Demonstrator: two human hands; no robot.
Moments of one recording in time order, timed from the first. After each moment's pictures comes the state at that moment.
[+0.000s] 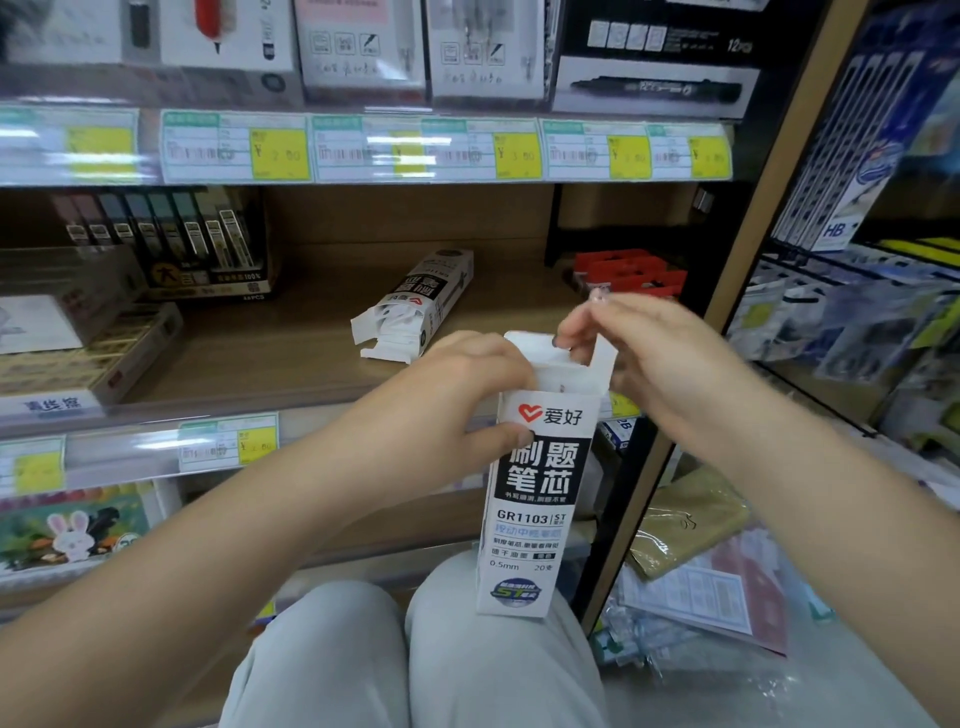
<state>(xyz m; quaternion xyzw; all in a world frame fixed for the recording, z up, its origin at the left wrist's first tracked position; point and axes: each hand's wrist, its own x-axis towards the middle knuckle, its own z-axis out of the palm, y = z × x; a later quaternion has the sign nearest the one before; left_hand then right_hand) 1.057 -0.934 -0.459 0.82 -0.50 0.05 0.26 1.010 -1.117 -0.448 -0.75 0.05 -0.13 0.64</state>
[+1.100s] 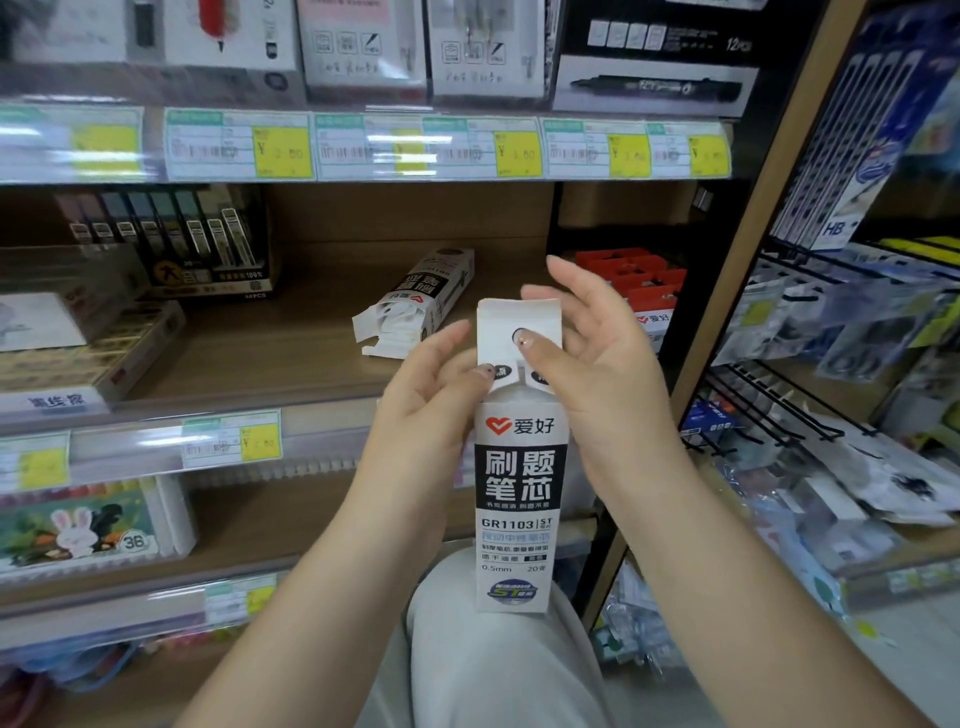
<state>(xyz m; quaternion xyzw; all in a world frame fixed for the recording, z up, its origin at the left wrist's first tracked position) 1.027 -0.951 -0.483 0.56 -0.15 -0.09 0.81 1.012 -1.070 -0.473 -0.67 -0.04 -0.29 0.68</state>
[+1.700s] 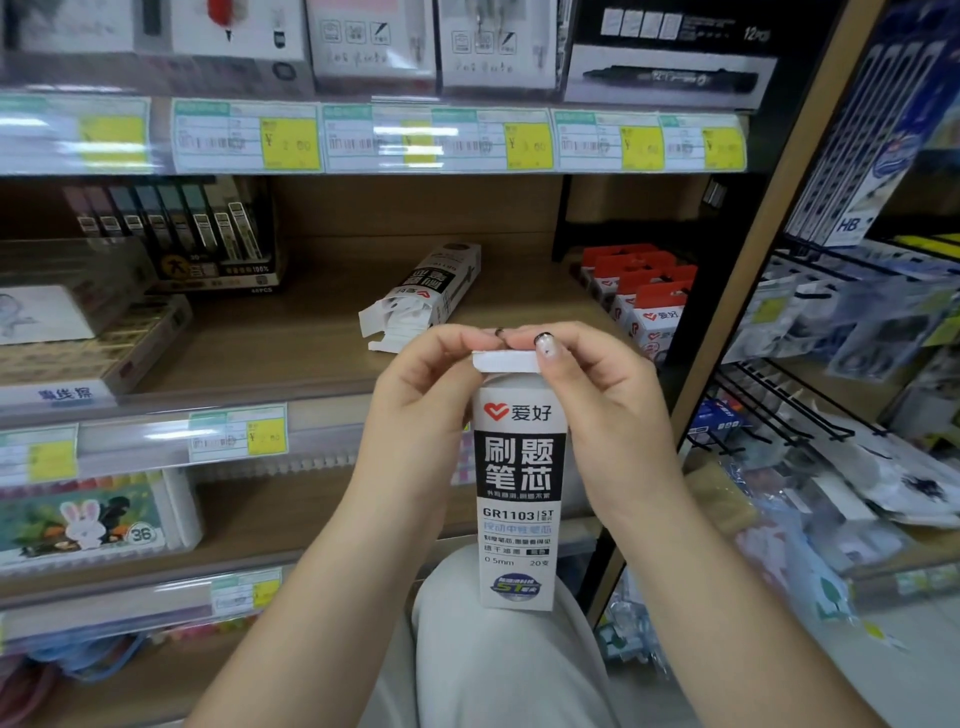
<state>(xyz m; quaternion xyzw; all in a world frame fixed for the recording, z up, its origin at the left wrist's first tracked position) 1.034 -0.950 -0.484 0.55 -0.20 -0.03 0.81 1.001 -1.064 -0.487 -0.70 -0.09 -0.30 0.63</state>
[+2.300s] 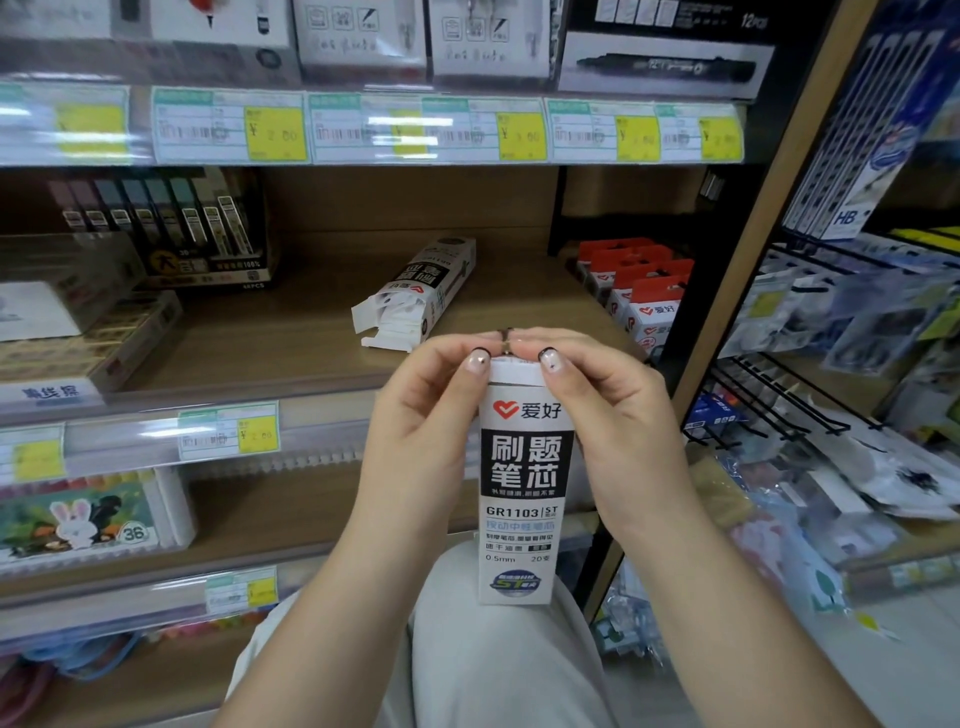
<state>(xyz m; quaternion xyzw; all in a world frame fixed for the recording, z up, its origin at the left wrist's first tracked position) 1.033 -0.953 -0.504 0.56 -0.24 0.02 0.79 0.997 -1.073 -0.498 -0.69 -0.11 -0.30 0.65</state>
